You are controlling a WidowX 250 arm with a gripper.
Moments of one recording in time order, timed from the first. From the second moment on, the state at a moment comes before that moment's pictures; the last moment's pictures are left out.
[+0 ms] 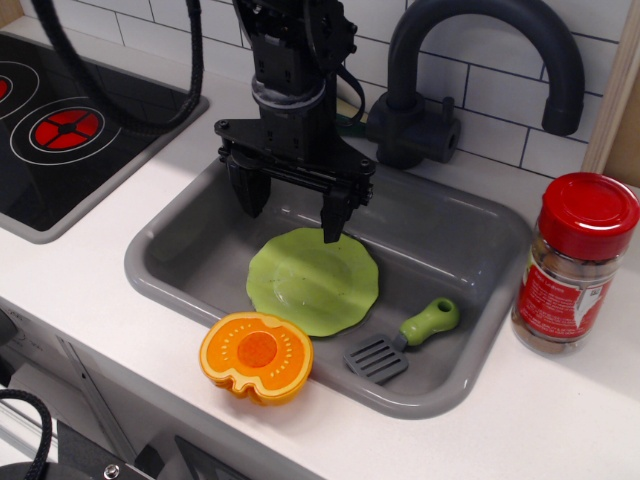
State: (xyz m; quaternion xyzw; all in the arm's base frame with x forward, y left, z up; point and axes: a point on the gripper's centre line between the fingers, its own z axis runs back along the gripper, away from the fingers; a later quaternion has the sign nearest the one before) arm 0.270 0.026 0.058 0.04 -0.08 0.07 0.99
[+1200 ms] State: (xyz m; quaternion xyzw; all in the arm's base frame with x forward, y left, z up) arm 0.300 -0.024 0.028 -0.02 -0.10 -0.19 0.98
